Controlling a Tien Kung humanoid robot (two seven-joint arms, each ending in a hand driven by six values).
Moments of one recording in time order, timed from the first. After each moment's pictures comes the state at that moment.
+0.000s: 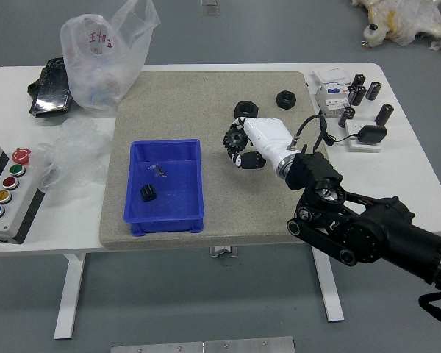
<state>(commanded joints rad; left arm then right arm) -0.19 0.15 -0.79 -0.25 1.21 -0.05 0.25 0.78 -0.17 0.42 1.11 -1.88 -0.32 -0.35</state>
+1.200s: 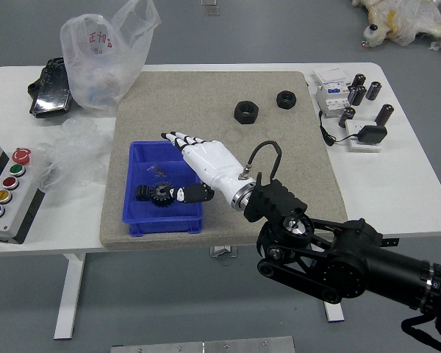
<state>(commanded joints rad) -0.18 0.15 -0.84 -0.25 1.25 -0.05 0.27 0.71 -0.11 0.43 1.30 -1.89 -0.34 -0.32</state>
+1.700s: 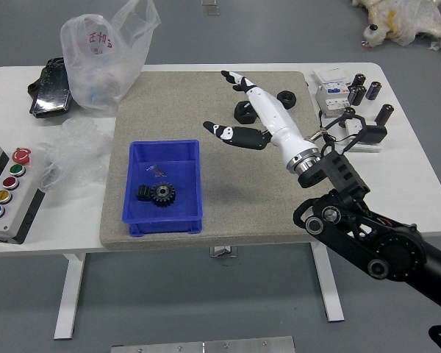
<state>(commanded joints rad) -0.18 0.14 -0.82 -0.25 1.23 -0.05 0.25 0.54 -0.27 0.78 1.40 -1.55 -0.41 -0.08</state>
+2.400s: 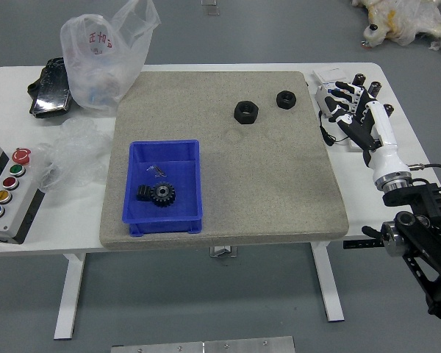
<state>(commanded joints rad) -0.20 0.15 -0.79 -0.25 1.20 -0.05 0.24 0.26 -0.34 1.14 1.35 -1.00 -0.33 0.27</state>
